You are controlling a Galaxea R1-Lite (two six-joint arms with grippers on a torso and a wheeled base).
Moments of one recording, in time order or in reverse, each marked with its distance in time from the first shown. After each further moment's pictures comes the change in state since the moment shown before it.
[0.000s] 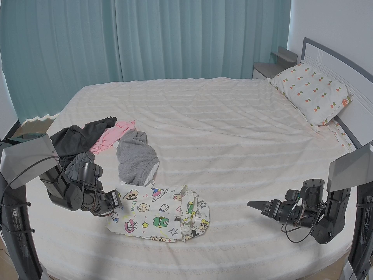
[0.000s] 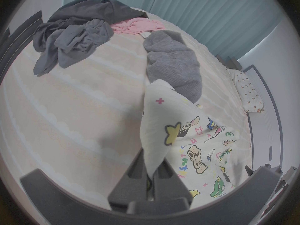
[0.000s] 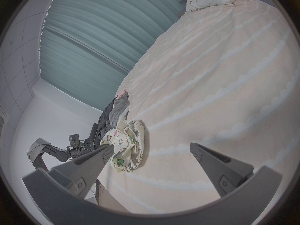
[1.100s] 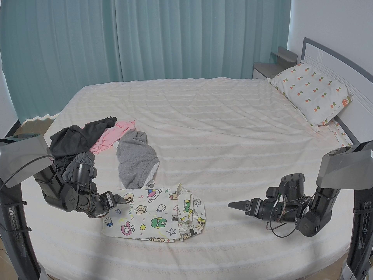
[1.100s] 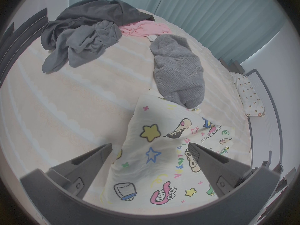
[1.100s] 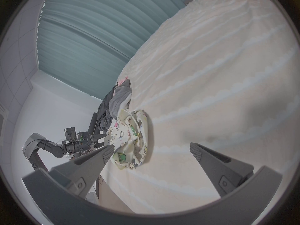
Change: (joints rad) left arm 0.018 -0.043 0.043 0.000 0.001 -0.013; right arm 0.133 -0.002 -0.259 0.314 -0.011 -0.015
